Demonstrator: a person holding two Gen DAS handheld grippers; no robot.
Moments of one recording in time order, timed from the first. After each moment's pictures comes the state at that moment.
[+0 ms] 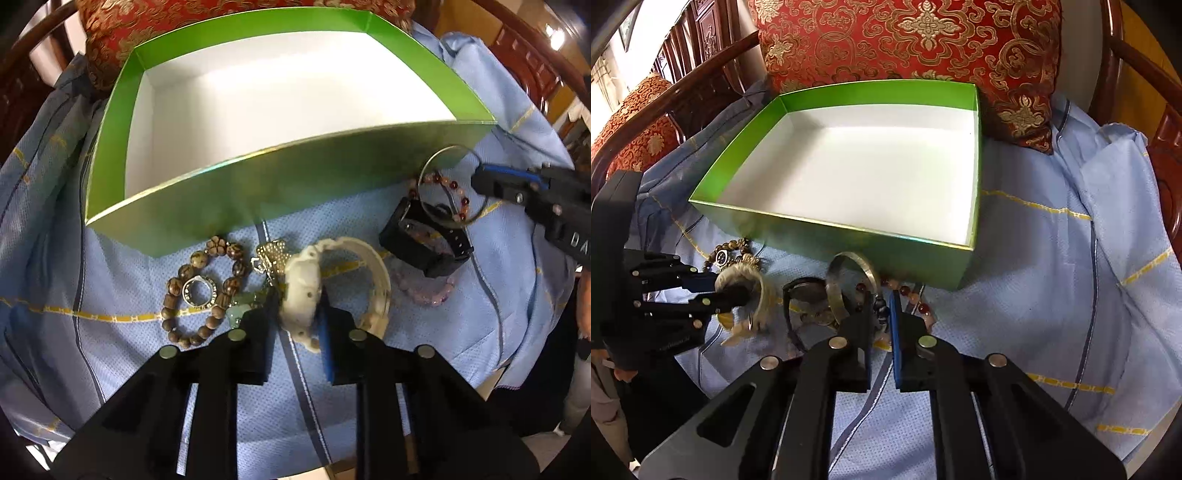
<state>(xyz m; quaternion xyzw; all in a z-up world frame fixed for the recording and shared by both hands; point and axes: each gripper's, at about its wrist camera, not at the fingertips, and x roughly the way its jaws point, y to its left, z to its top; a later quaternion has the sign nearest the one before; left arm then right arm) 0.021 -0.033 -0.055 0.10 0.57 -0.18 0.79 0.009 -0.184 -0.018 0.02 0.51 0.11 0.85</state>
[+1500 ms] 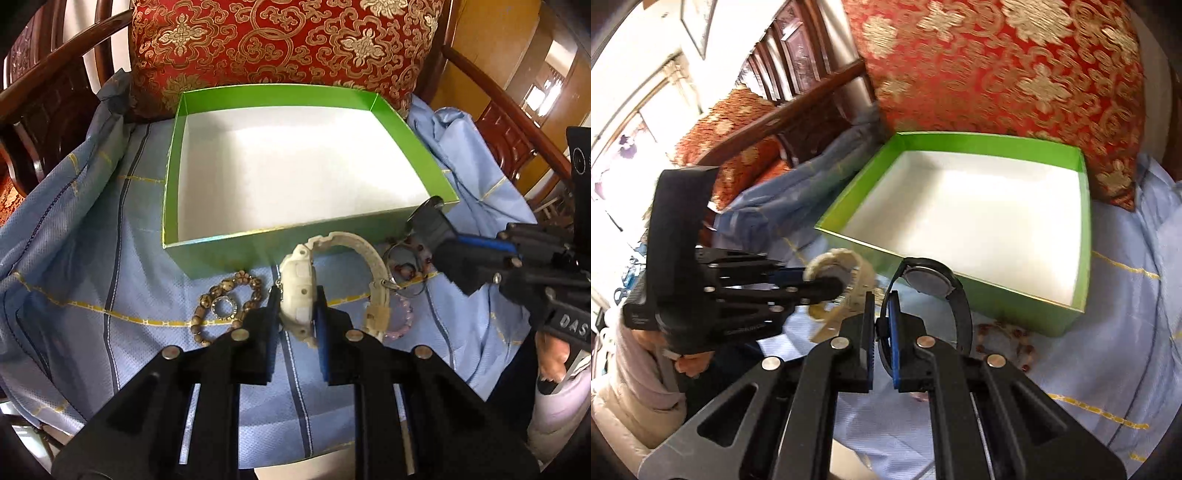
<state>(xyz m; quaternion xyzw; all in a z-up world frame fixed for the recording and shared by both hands) -0.003 0.013 0.003 0.02 0.51 -0.18 0.84 -0.004 -0.157 0.032 0.06 0.46 0.27 0.85</state>
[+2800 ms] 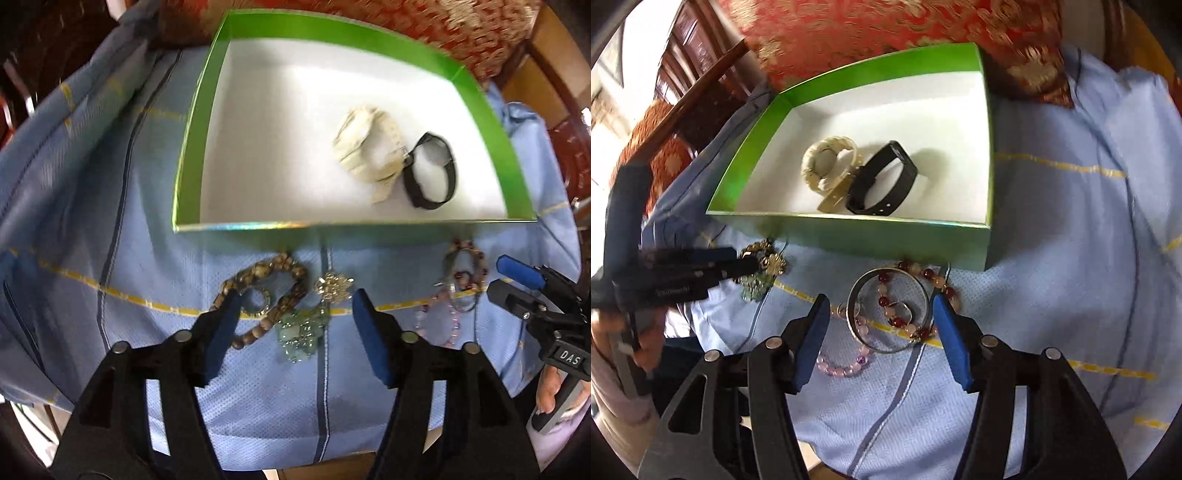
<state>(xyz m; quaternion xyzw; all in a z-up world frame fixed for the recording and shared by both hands) 0.045 0.015 -0.043 -0.01 0.61 -0.09 0.78 0.030 -0.200 -0.032 0.12 0.55 0.15 0.81</state>
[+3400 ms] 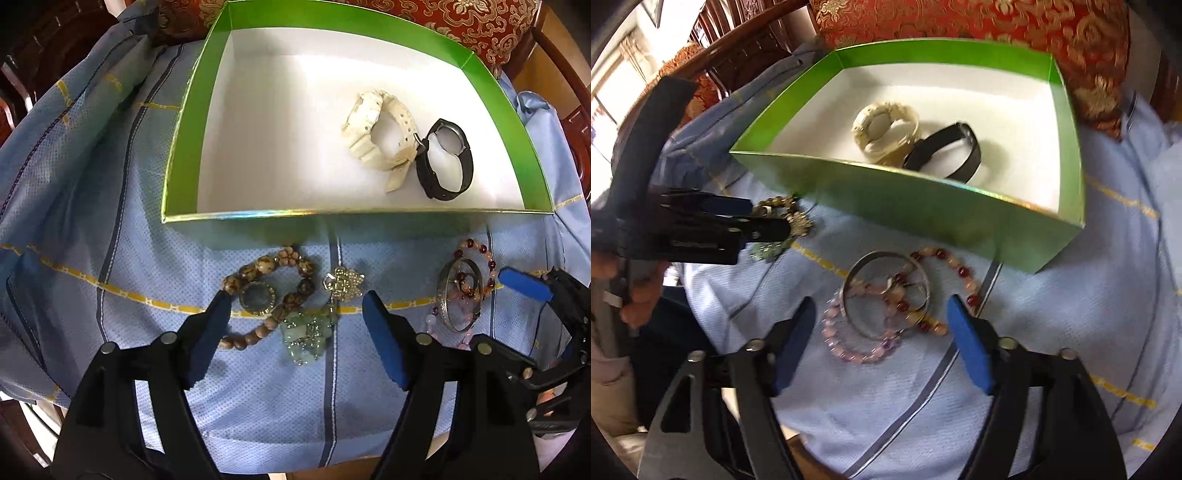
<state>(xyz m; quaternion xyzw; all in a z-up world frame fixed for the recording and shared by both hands) 0.047 0.008 -0.053 0.01 0.62 -0.08 0.78 0.012 -0.146 -0.038 0.01 0.55 0.20 0.81</state>
